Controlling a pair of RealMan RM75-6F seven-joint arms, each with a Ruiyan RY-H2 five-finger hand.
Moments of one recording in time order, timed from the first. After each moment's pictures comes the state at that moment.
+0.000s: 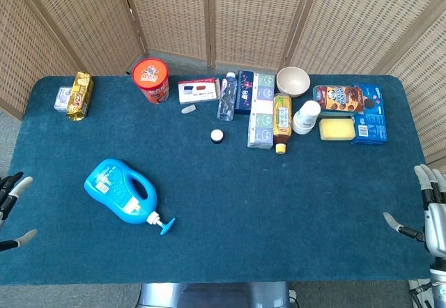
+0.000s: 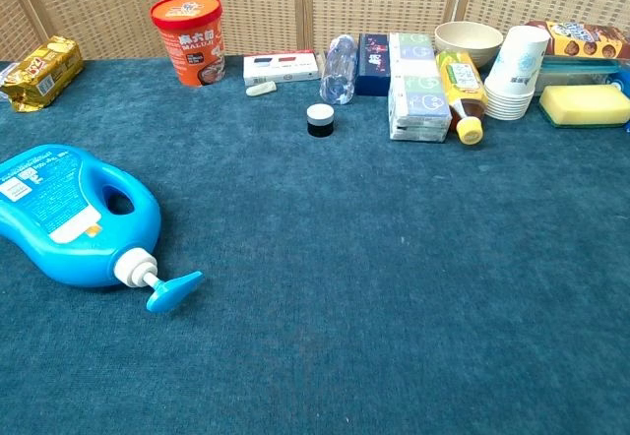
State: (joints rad) left arm -0.06 -1.00 0.06 -1.49 1.68 1.57 -0.22; right arm 0.03 -1.13 0.13 -1.59 -1.47 1.59 0.08
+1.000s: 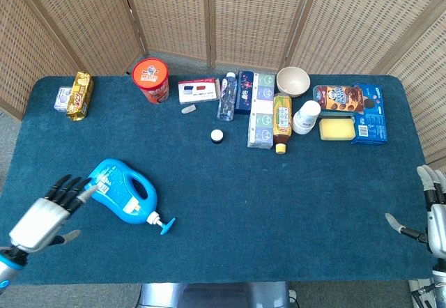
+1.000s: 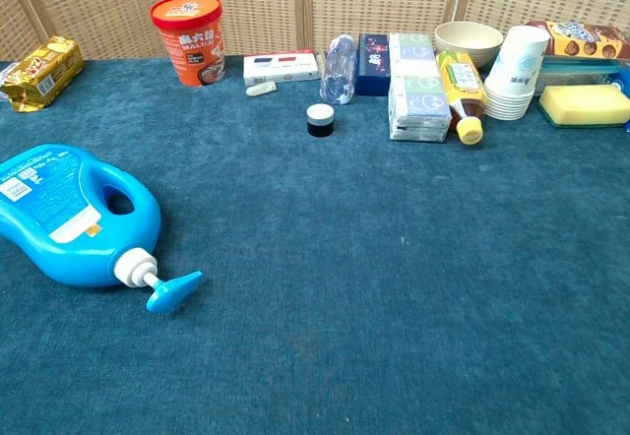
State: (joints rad) left arm -0.24 -1.07 0.07 -1.53 1.89 1.37 0.02; right arm 0.02 -1.11 0.13 -1.61 -1.46 1.58 0.10
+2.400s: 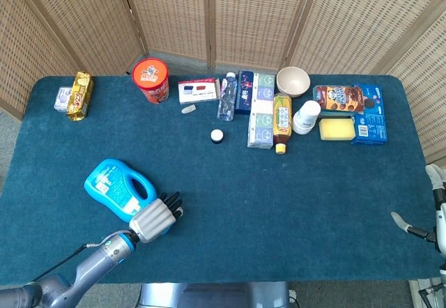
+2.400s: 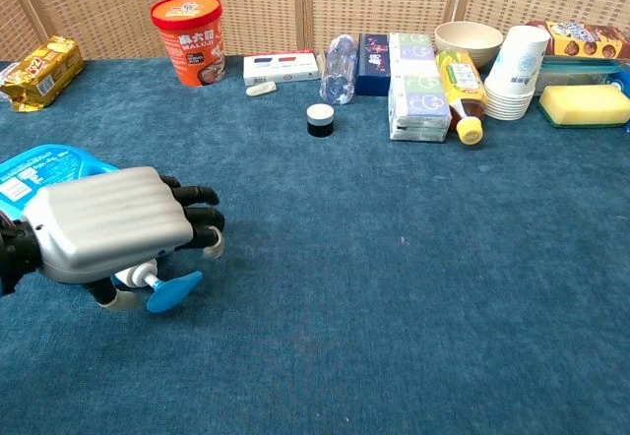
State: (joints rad) left arm -0.50 -1.48 -0.07 -1.68 1.52 0.79 0.98; right arm 0.02 -1.09 0.14 -1.59 -1.44 1.56 0.19
